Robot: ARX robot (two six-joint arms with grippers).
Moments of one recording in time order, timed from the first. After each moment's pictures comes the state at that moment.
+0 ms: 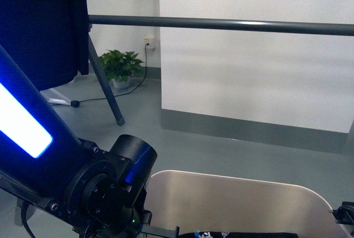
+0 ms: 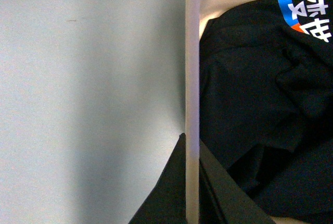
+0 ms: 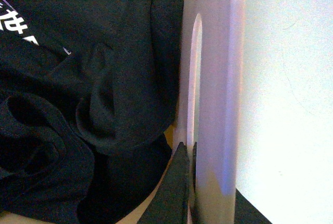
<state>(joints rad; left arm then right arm) -0.37 2.30 1.20 0.05 -0.16 -0.15 -0.02 2.12 0.69 0.39 0.04 0.06</state>
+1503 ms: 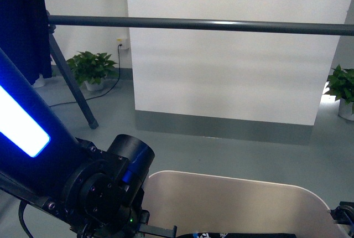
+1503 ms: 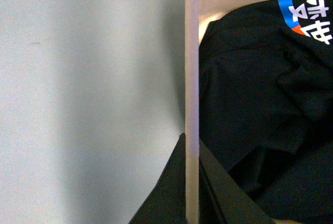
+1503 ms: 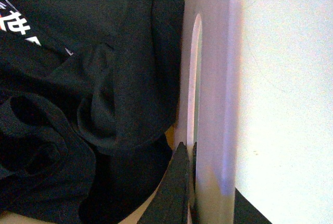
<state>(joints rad) -0.37 2.30 1.20 0.05 -0.16 -0.15 -0.01 2.12 0.69 0.39 0.04 0.06</state>
